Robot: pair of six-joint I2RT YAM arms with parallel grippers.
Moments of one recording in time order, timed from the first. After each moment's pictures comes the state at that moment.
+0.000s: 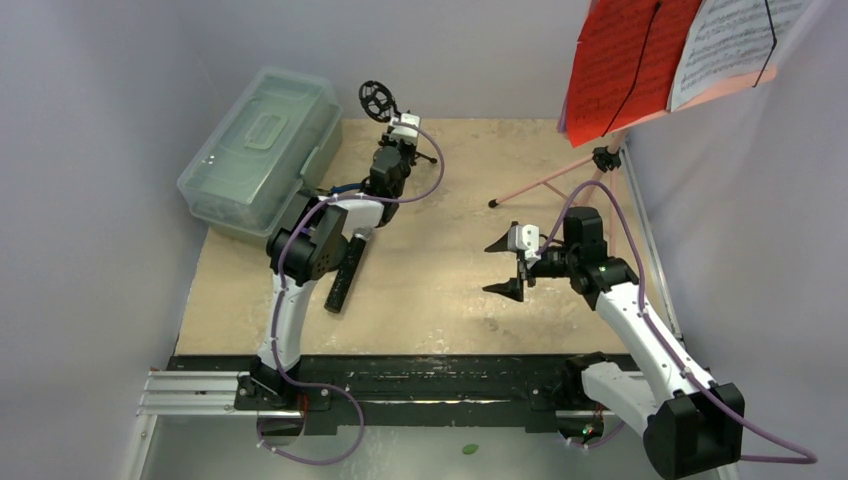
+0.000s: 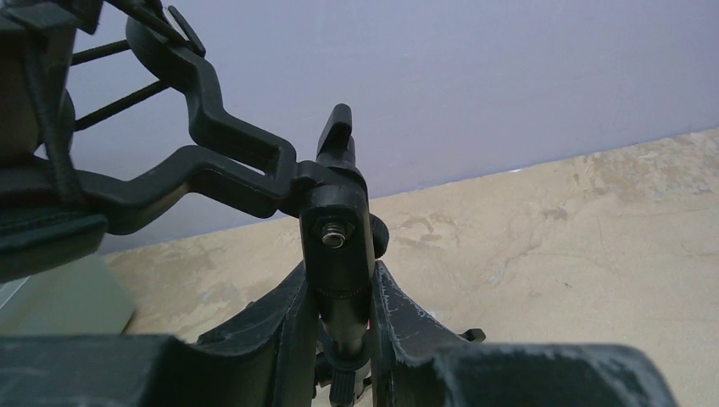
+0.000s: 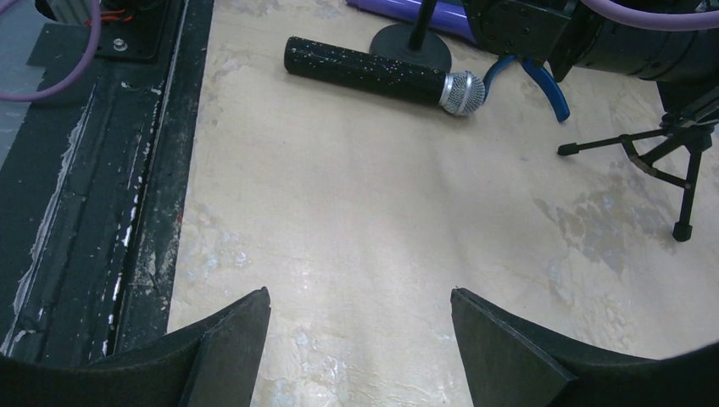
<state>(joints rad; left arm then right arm) -0.48 2.26 1.44 0.93 -0.32 0.16 0.23 0.96 0.69 -0.40 -1.06 -0.81</state>
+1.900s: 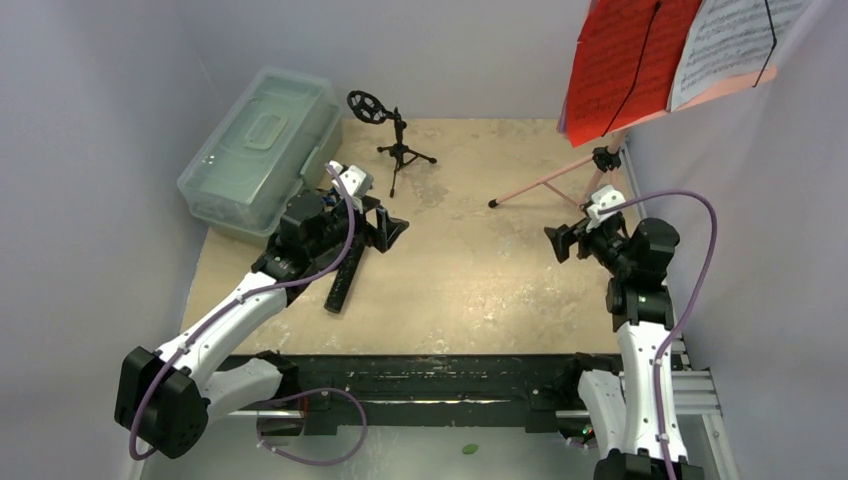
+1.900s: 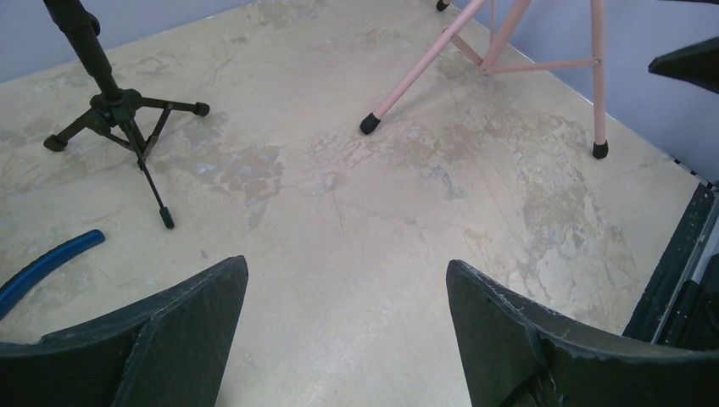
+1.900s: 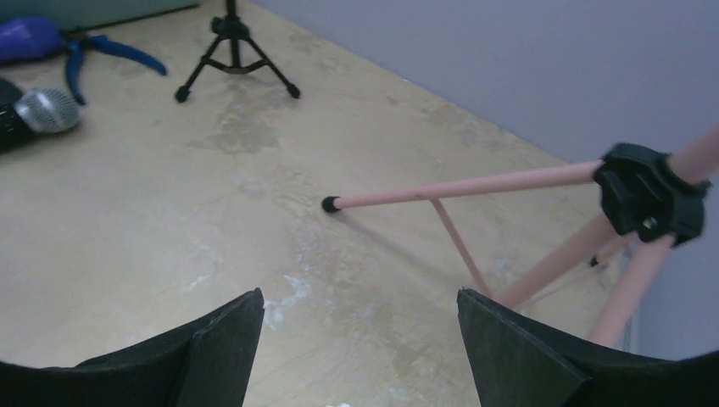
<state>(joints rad) -0.47 1.07 0.74 0.18 0.32 -0.12 -0.19 0.69 0.68 -0.25 -0.67 -0.38</state>
